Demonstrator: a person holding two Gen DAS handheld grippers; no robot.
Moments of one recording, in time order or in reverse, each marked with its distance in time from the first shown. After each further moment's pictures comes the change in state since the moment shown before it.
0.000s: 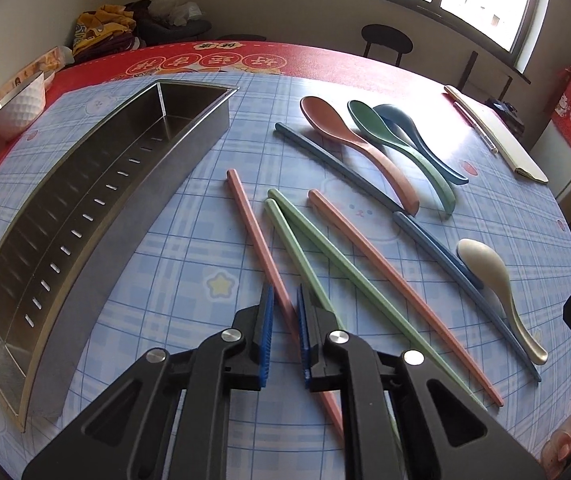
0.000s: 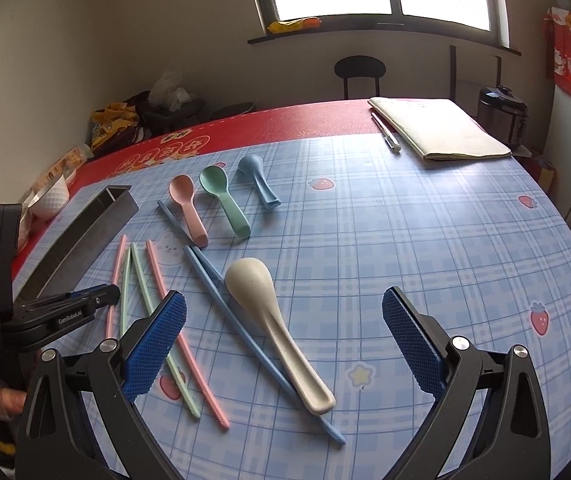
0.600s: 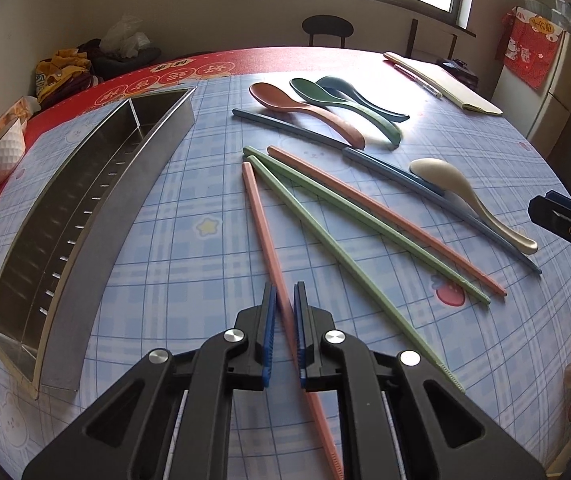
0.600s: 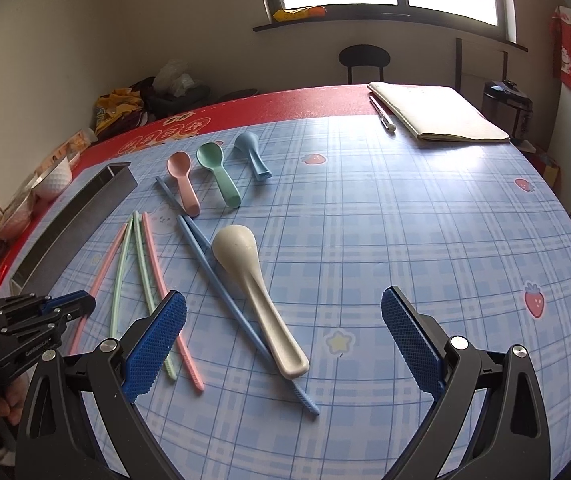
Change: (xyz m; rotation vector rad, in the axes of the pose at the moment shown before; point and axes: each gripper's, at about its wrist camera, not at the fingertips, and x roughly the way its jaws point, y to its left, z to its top) left arm -0.027 -0.005 -0.046 0.218 -0.037 -0.056; right arm -0.003 -0.016 -0.019 -0.021 0.046 0.023
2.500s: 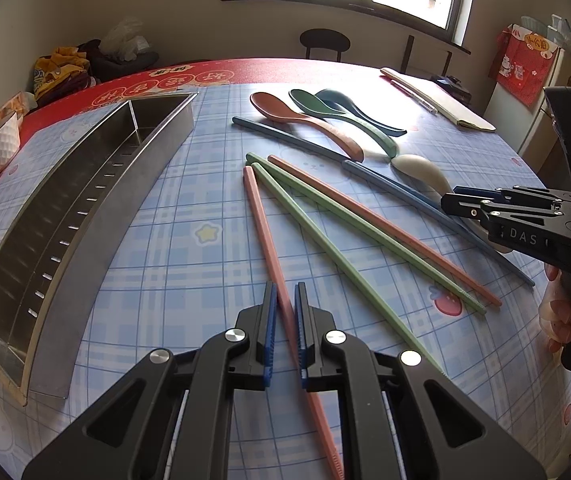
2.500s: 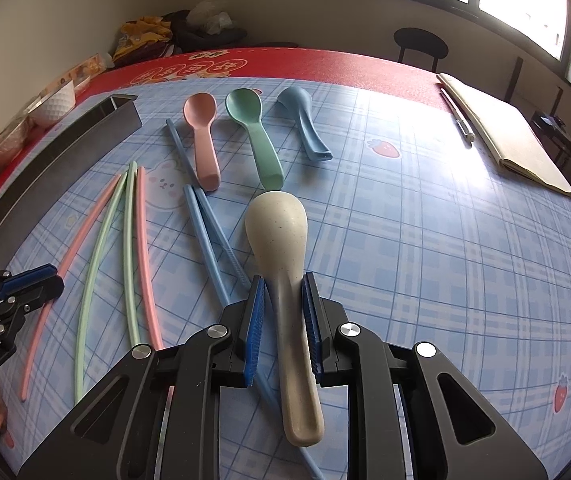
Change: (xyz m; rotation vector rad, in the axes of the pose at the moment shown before) left arm -0.001 0.006 -0.001 -0.034 -0.041 -0.049; right arm 0.077 0.042 0.027 -0.226 0.169 -0.008
